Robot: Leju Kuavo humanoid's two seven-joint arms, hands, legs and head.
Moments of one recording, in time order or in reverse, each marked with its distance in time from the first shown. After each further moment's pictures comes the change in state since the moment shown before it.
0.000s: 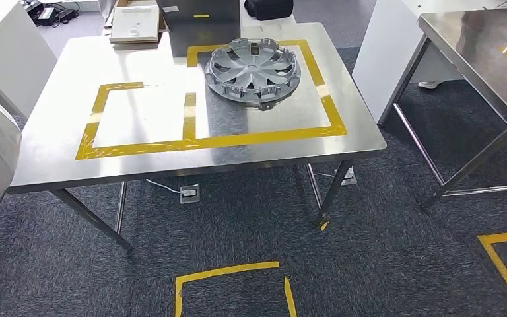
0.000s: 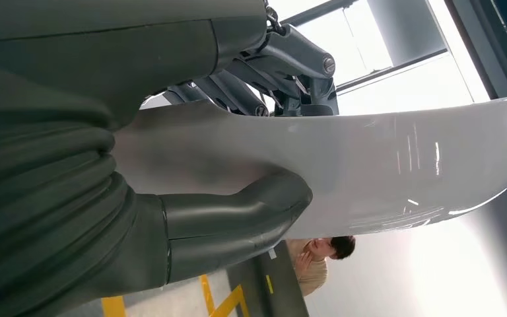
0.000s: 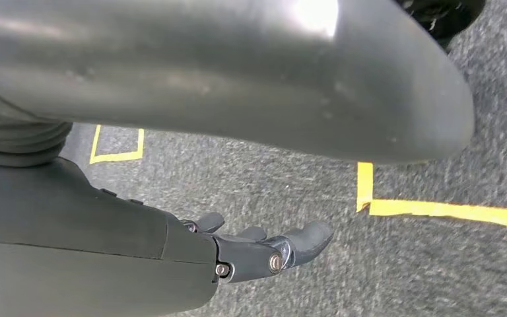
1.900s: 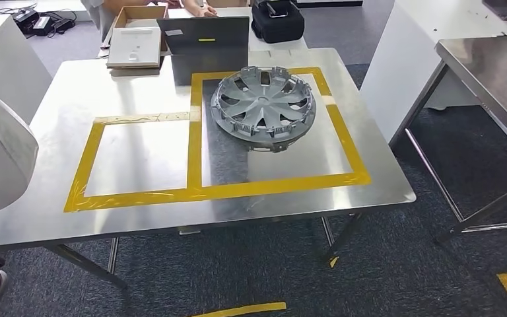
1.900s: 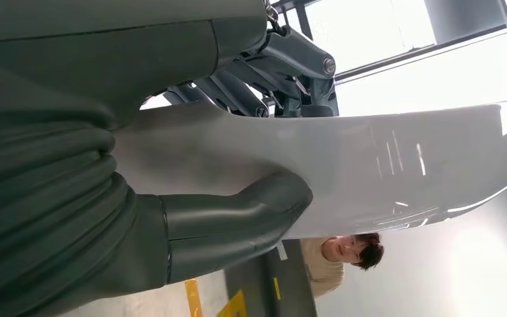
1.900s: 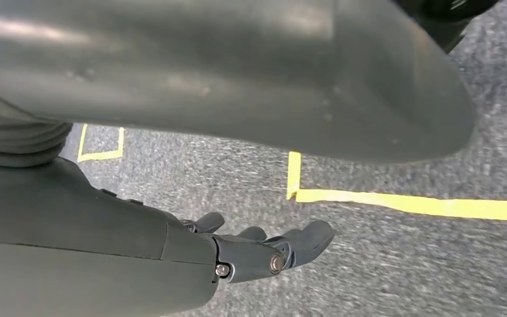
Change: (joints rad) left arm -0.009 -0.028 0.002 0.079 0.059 -0.074 0.015; right arm 0.004 -0.005 -0.011 0.000 0.007 -0.008 0.000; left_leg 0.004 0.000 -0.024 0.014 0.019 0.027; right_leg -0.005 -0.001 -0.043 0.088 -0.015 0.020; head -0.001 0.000
